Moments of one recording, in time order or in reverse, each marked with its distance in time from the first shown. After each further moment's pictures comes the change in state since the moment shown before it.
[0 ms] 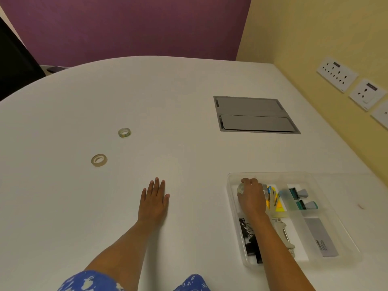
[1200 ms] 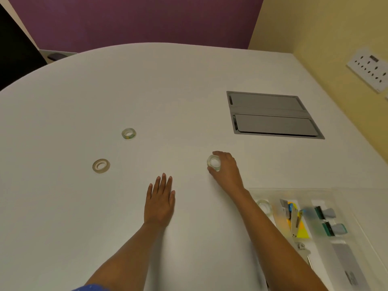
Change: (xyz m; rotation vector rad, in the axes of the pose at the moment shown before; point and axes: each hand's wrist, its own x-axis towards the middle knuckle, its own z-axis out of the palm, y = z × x) left_hand 0.050 -0.012 0.005 -0.006 0.112 0.013; right_hand 0.074 -0.123 0.000 0.449 -0.015 -0.276
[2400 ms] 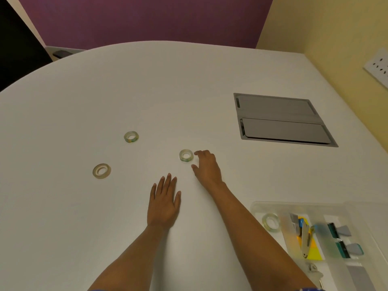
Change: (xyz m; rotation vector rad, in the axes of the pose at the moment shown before) left_hand 0.028 0.004 0.002 -0.029 0.037 -0.013; right_hand 0.055 -0.027 0.060 -0.261 -0.140 -0.104
